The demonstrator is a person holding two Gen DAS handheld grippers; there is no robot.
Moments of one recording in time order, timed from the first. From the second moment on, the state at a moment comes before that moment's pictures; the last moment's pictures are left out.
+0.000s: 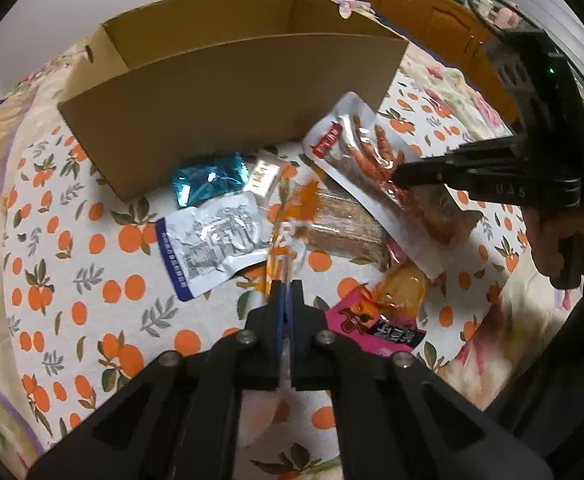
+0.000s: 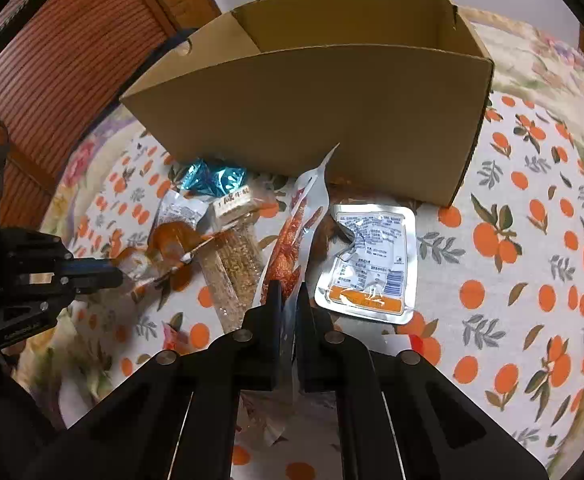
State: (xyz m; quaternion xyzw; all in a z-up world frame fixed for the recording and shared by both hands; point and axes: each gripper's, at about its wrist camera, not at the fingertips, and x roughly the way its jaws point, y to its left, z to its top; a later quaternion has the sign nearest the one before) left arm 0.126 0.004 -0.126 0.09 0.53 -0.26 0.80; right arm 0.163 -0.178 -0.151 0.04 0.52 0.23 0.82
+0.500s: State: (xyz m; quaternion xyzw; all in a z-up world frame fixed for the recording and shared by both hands) left arm 0.126 0.004 -0.100 0.07 0.51 -0.27 0.82; right arm 0.156 -0.173 -0.133 0.02 0.50 0.24 0.83
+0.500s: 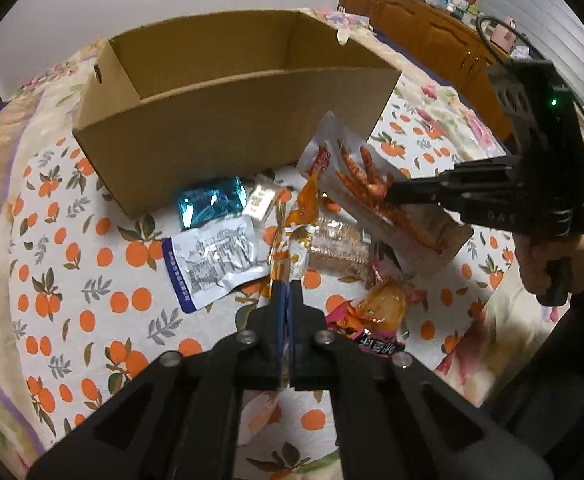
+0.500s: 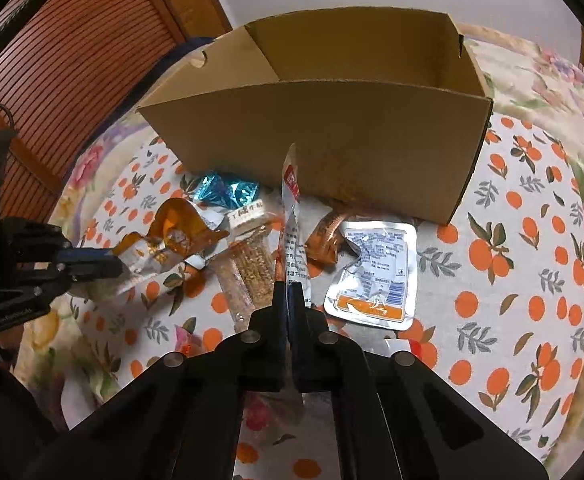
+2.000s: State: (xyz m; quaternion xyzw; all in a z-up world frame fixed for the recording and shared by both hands) left arm 0.309 -0.004 -0.009 0.04 0.44 -0.22 0.87; right arm 0.314 -0.179 -0.026 0.00 0.42 0.23 0.88
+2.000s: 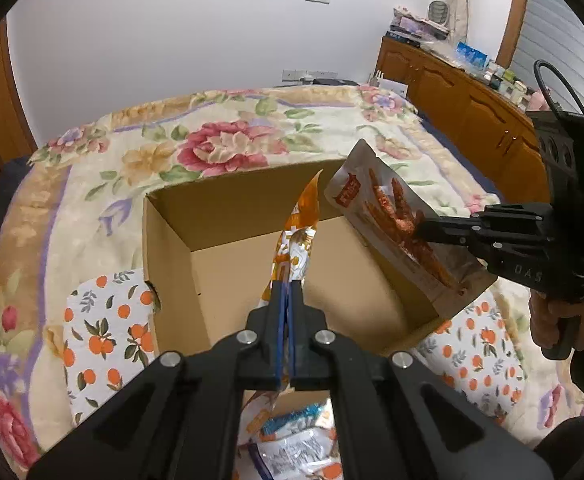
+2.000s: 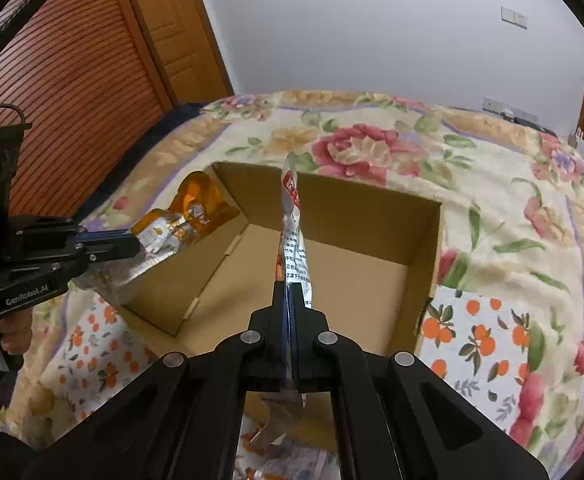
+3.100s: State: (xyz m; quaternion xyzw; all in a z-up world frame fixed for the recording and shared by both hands) left arm 0.268 -0.004 -0.035 0.04 0.45 -0.20 0.87; right arm 0.258 -0.173 -0.044 0.01 0.41 0.22 0.89
